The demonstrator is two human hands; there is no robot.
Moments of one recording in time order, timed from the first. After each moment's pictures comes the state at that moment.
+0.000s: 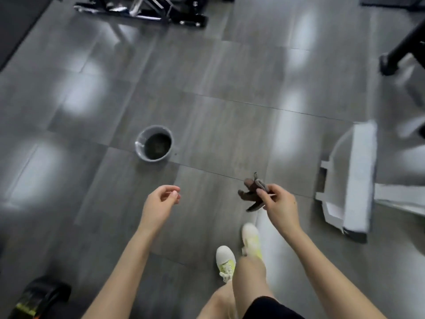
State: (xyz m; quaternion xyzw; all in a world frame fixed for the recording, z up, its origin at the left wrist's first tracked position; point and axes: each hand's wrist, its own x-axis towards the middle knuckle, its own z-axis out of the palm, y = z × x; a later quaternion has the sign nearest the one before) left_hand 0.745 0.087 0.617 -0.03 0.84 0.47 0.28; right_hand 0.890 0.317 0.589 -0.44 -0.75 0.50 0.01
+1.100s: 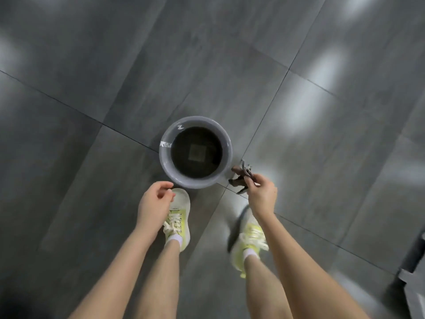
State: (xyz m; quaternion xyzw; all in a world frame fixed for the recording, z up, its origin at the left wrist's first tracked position) left_hand 0.231 -0.068 0.222 -0.23 0.80 0.42 0.36; right_hand 0.298 0.149 0.180 -0.51 -0.72 0.46 -0.12
